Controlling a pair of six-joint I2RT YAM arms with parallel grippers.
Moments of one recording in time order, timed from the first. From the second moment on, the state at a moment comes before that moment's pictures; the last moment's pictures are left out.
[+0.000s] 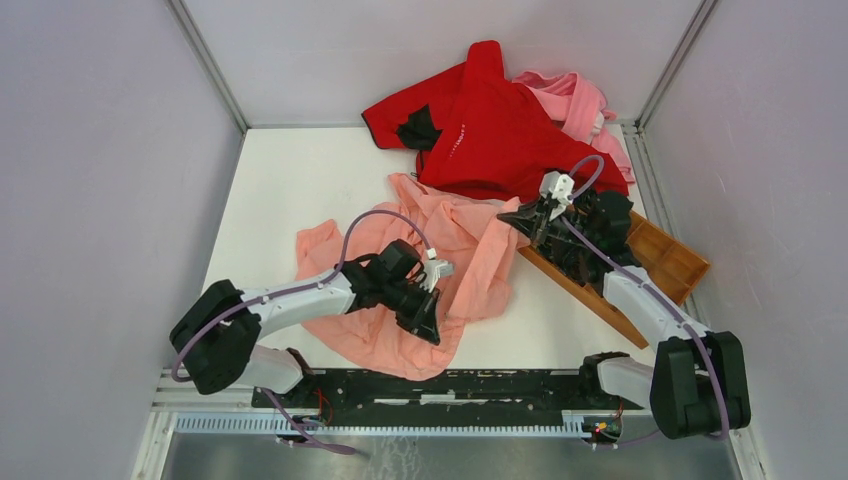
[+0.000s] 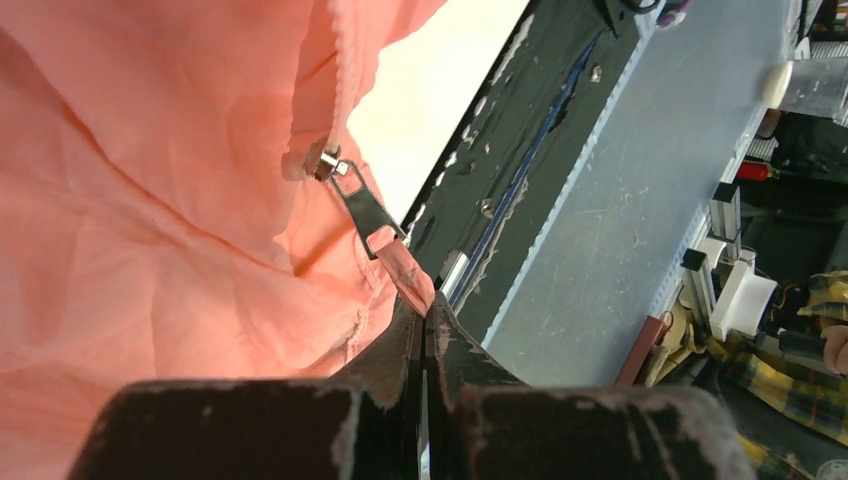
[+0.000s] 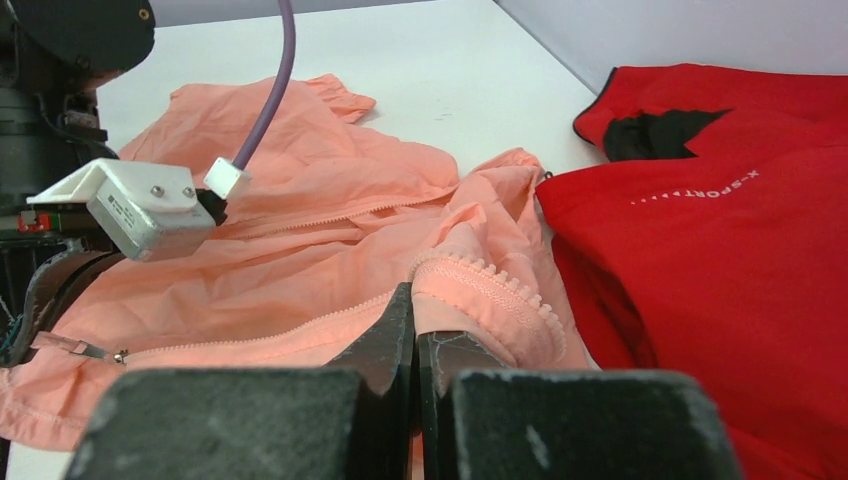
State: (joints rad) left arm -0.87 1.37 0.71 -0.29 0.66 -0.37; right arm 0.14 1.17 0.59 0.55 -1.03 -0.13
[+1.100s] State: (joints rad) left arm -0.86 1.44 0.78 -0.33 0.66 -0.33; right arm 0.15 1.23 0.61 0.57 -1.05 -0.04
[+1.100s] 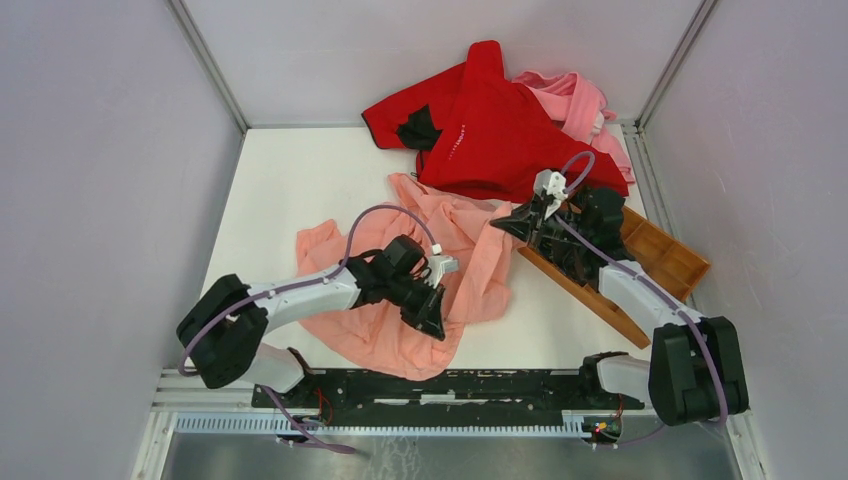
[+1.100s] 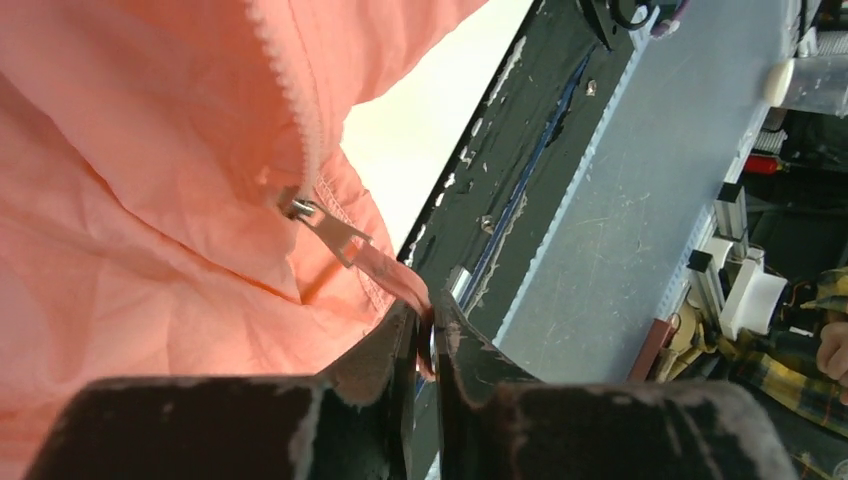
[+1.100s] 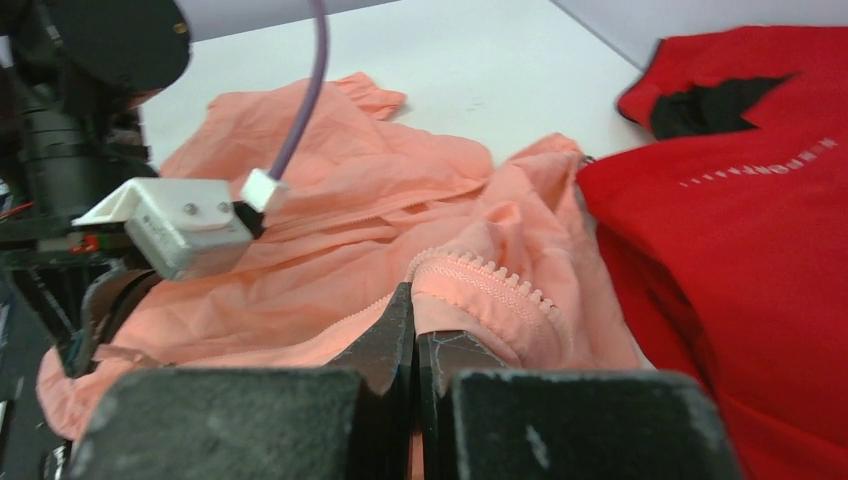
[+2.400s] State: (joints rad) left arm -0.68 1.50 0.61 0.77 0.57 -0.35; right arm 0.28 1.38 1.08 -0.56 -1.33 -1.08
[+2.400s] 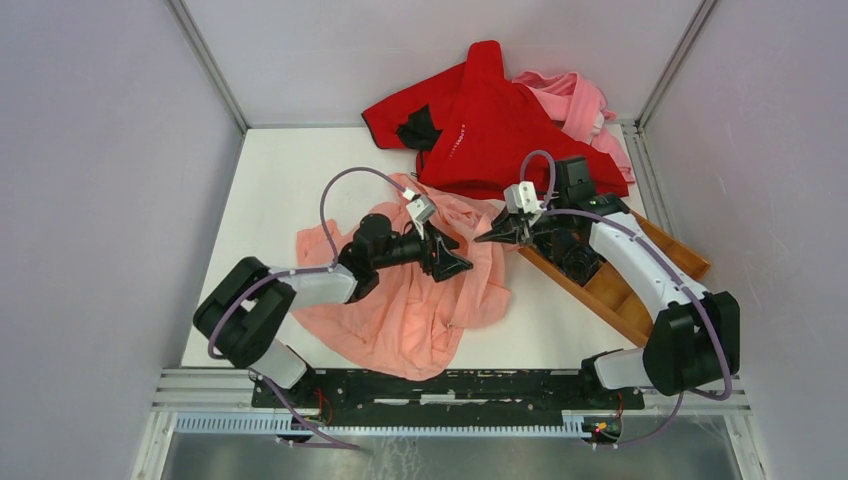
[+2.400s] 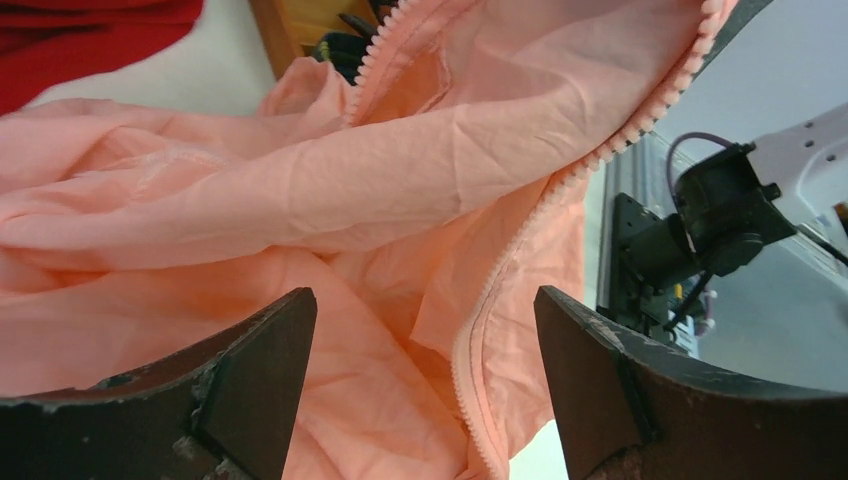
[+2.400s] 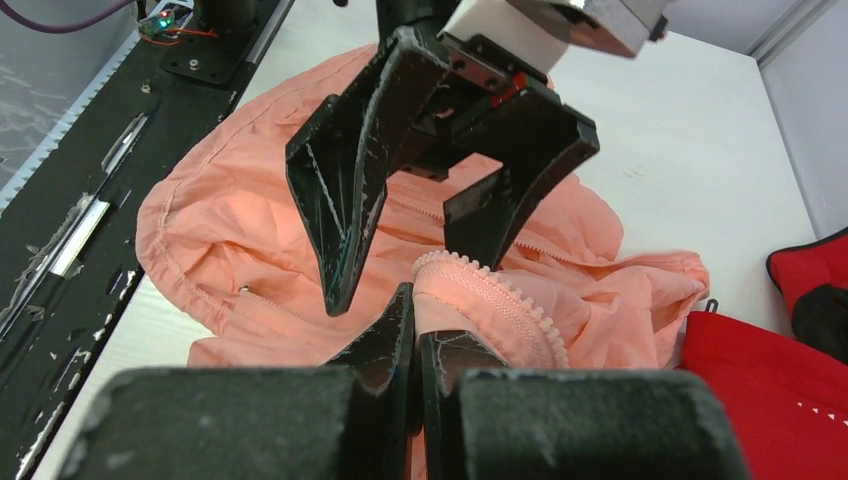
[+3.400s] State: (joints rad) left arm -0.71 1.63 0.78 0.73 0.70 -0.52; right arm 0.26 1.38 1.13 -0.51 -1.06 -0.90
